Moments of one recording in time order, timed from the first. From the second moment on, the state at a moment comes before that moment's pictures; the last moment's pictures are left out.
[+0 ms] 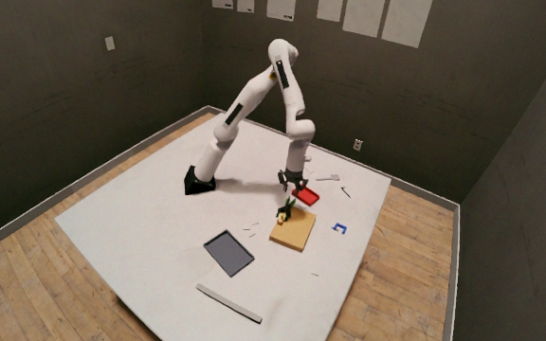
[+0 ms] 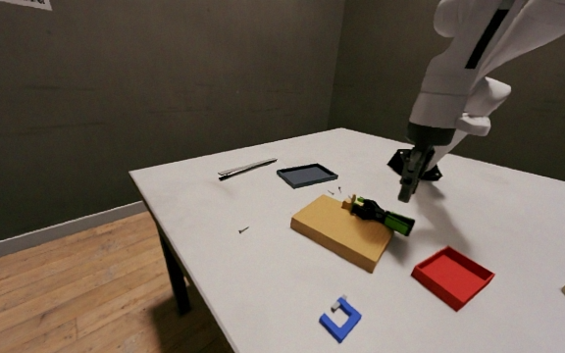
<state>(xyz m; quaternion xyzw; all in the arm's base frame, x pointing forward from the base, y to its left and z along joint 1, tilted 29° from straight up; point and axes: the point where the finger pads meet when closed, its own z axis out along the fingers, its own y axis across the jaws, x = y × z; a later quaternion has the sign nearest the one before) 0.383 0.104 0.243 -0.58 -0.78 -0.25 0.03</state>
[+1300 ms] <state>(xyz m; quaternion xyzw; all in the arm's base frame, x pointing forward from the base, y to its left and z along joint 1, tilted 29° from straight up) 0.384 0.103 0.246 -0.58 -0.78 -0.25 0.02</state>
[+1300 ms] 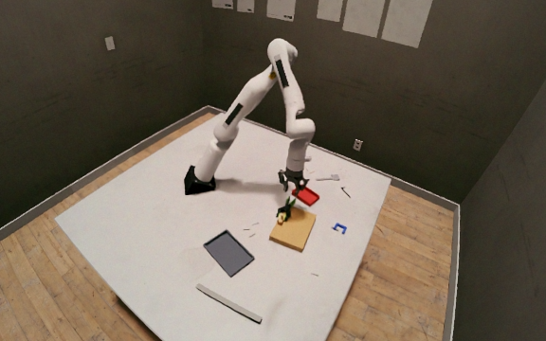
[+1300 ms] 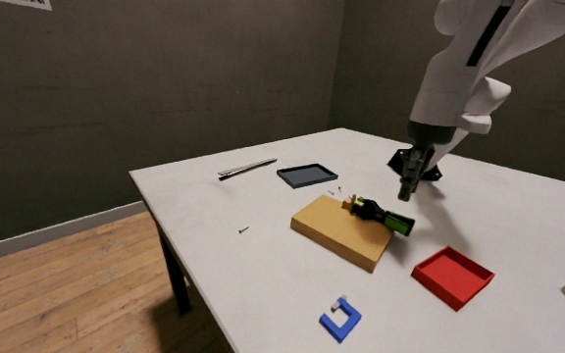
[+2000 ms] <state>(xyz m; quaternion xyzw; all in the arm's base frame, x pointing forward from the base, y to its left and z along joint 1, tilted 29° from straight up) 0.384 0.103 0.246 -0.58 -0.78 -0.25 0.02</state>
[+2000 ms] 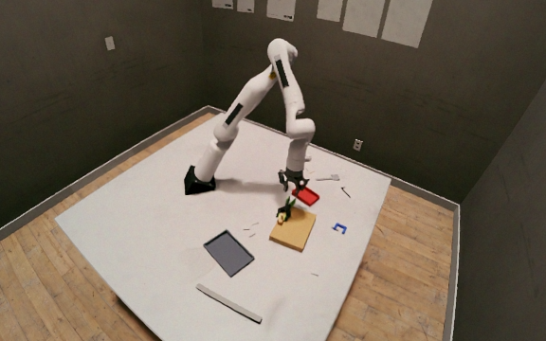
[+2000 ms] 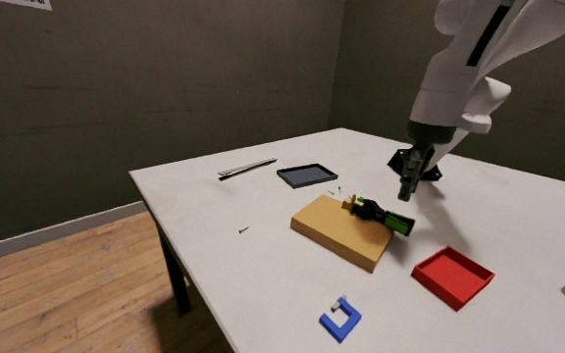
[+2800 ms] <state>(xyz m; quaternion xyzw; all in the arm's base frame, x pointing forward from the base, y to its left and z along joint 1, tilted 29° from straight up) 0.386 0.098 0.246 -0.55 -0.80 -0.25 0.01</state>
